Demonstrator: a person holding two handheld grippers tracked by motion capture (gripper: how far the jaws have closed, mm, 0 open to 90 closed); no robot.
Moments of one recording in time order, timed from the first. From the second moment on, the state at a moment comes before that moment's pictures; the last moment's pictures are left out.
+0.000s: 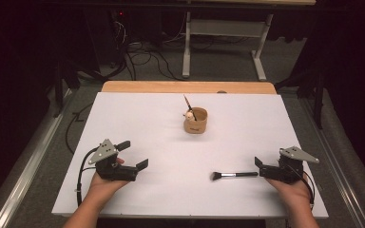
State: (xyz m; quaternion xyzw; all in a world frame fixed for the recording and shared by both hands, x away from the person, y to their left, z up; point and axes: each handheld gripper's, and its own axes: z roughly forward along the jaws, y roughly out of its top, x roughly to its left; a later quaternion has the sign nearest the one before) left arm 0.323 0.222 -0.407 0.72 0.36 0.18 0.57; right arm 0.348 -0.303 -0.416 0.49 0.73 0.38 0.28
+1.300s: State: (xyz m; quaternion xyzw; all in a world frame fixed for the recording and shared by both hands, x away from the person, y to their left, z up) left arm 0.321 0.220 -0.408 0.72 0.36 0.18 0.57; right arm 0.353 -0.260 -0.386 0.44 0.82 0.32 0.20
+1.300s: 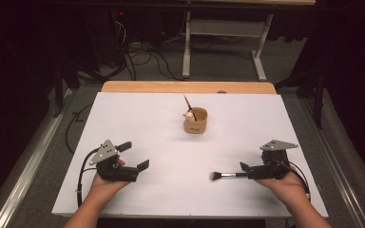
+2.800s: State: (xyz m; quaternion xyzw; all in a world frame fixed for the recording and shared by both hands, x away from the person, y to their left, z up) left arm 0.322 0.219 -0.408 0.72 0.35 0.17 0.57; right arm 0.365 -0.247 -0.394 0.39 0.90 0.18 0.12
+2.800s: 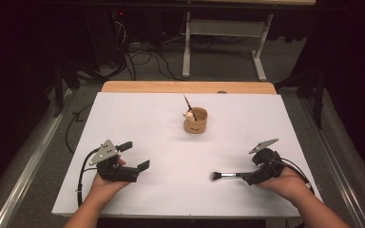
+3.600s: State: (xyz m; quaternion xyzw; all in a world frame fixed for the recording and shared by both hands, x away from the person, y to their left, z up) left arm 0.321 0.220 -0.408 0.72 0.35 0.17 0.58; right arm 0.367 -0.242 -0.396 0.39 0.91 0.14 0.10
